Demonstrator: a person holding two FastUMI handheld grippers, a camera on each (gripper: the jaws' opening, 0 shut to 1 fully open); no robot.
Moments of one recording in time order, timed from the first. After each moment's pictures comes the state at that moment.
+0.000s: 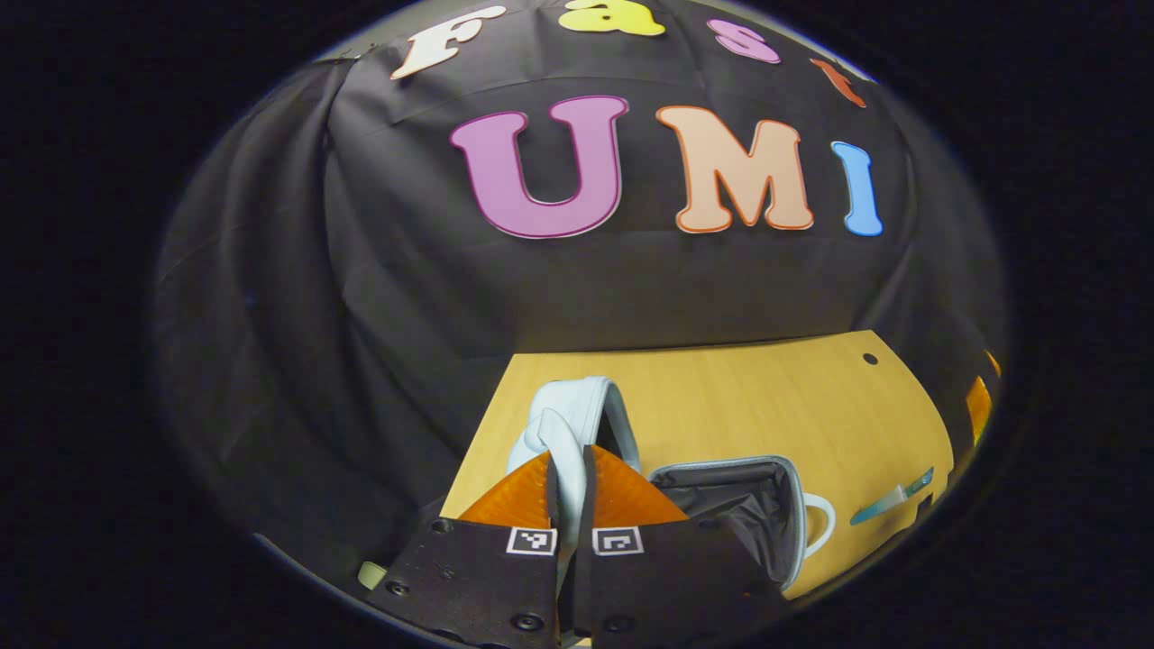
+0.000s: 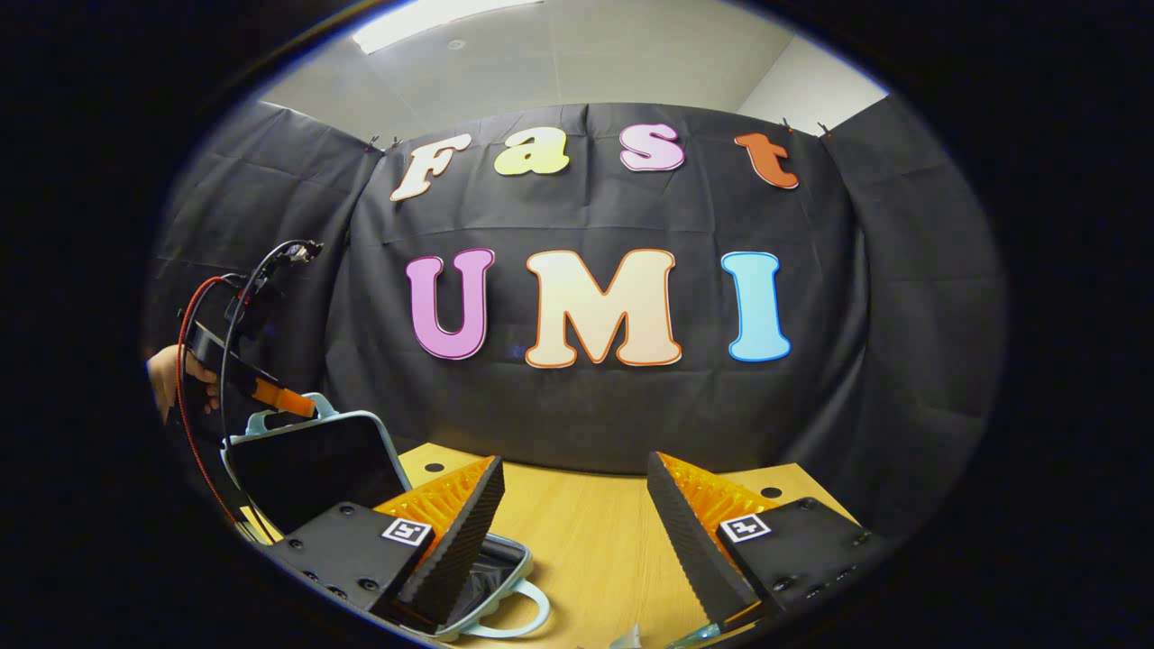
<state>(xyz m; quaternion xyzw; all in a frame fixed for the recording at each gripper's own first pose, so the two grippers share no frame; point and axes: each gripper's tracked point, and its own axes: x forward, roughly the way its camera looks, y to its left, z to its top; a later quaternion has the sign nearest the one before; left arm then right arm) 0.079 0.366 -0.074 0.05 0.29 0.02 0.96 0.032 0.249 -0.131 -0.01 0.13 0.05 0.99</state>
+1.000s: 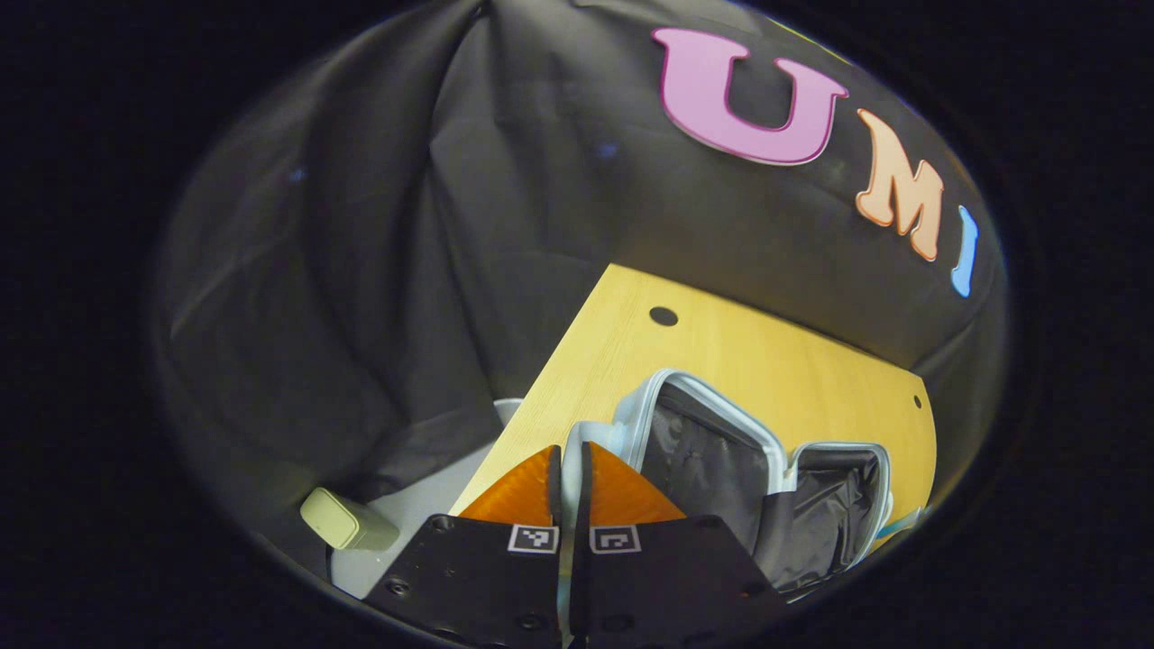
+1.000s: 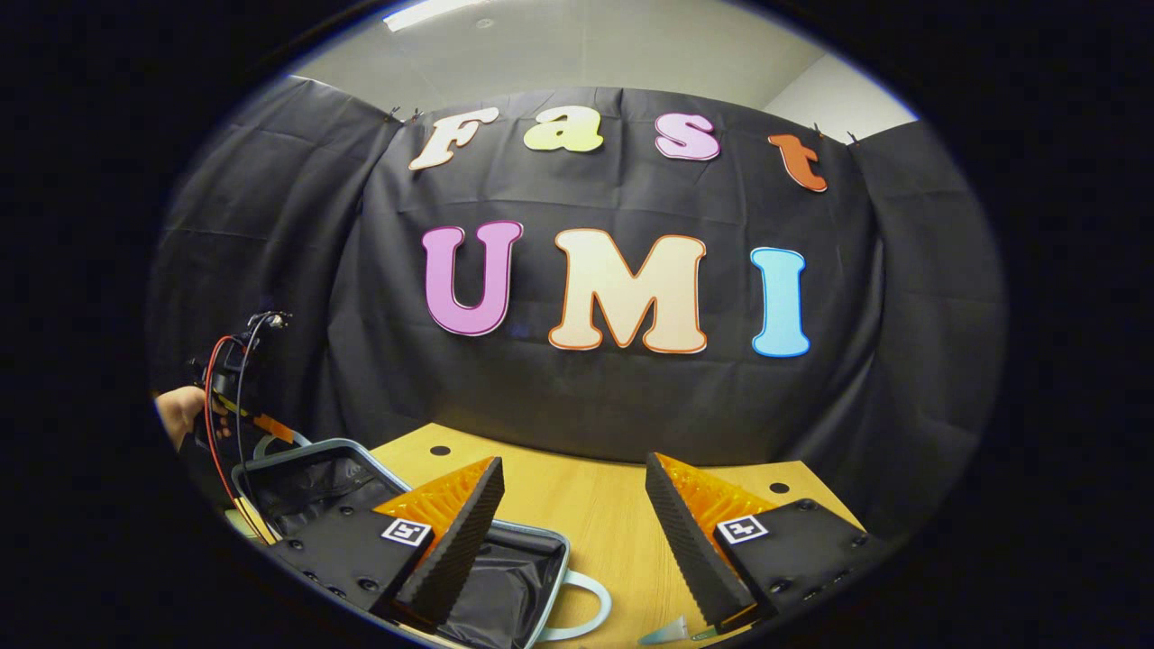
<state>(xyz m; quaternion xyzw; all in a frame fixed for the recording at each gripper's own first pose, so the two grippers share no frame) 0.076 0.527 -0.229 -0.10 0.39 0.11 0.91 0.036 0.300 -0.153 -0.05 0.17 0.05 0.98</state>
